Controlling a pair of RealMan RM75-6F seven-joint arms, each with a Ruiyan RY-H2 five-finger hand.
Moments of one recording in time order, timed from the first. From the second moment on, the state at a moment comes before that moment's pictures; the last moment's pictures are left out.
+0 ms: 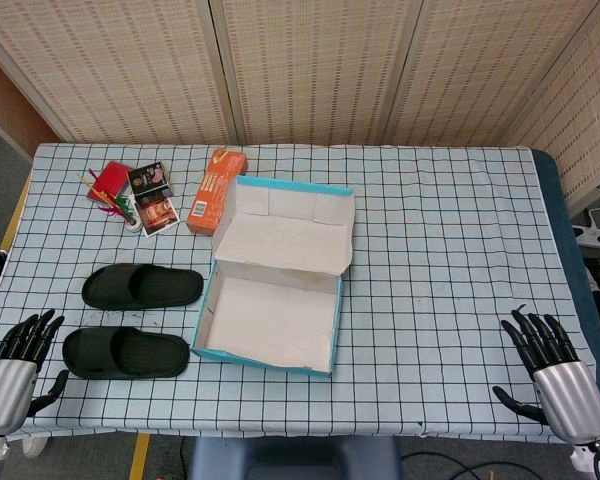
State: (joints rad) left arm -0.04 -1.17 0.02 -1.55 1.63 1.58 0.08; right arm -0.02 -1.14 -0.06 -1.54 -1.78 1.65 -0.08
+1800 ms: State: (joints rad) left arm -0.32 -1.36 0.03 -1.53 1.26 1.07 0.45; right arm -0.02 -1.14 -0.05 -1.54 -1.77 1.65 -0.08
